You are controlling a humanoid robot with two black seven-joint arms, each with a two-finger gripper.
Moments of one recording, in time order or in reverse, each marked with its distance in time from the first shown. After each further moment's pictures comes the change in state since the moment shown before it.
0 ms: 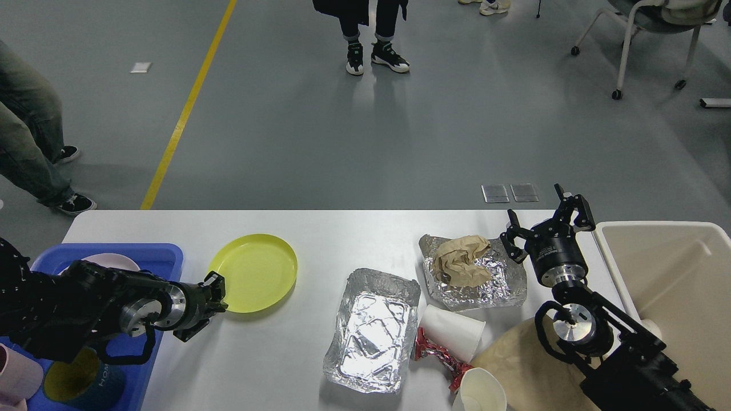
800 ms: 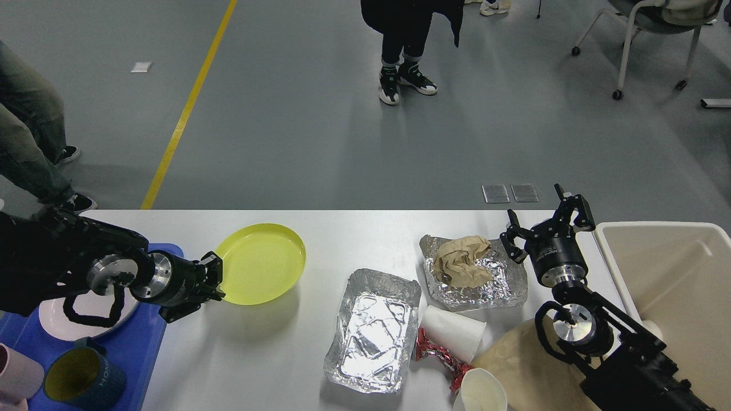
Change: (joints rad) left arm -0.352 0.055 0.212 -0.265 0.012 -0.173 0.049; right arm 0.000 0.000 0.000 0.000 0.000 0.000 0.000
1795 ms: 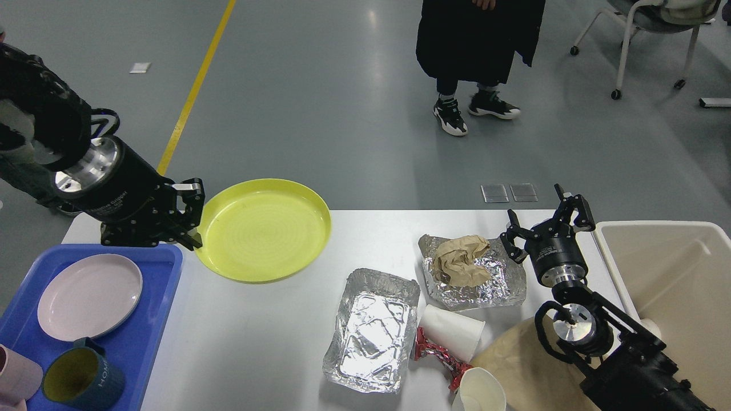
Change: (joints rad) left arm -0.816 -0.037 0.343 -0.374 0.202 -0.458 -0.013; right arm 0.000 0.000 0.000 0.000 0.000 0.000 0.000
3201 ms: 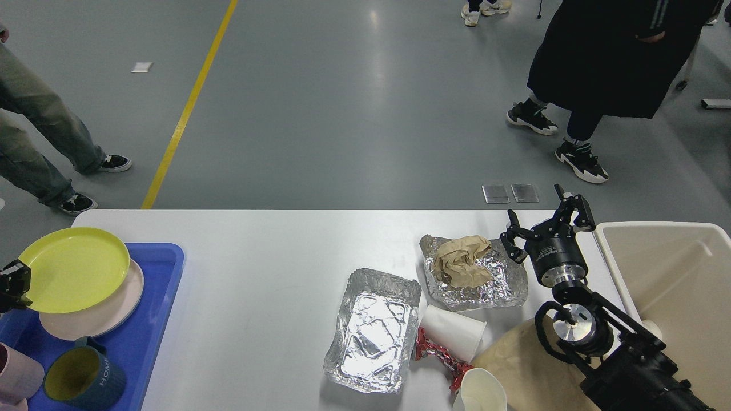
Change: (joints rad) left arm 1.369 0.340 -0.612 1.243 0.142 0.099 0.086; right arm 0.000 0.000 0.000 0.000 0.000 0.000 0.000
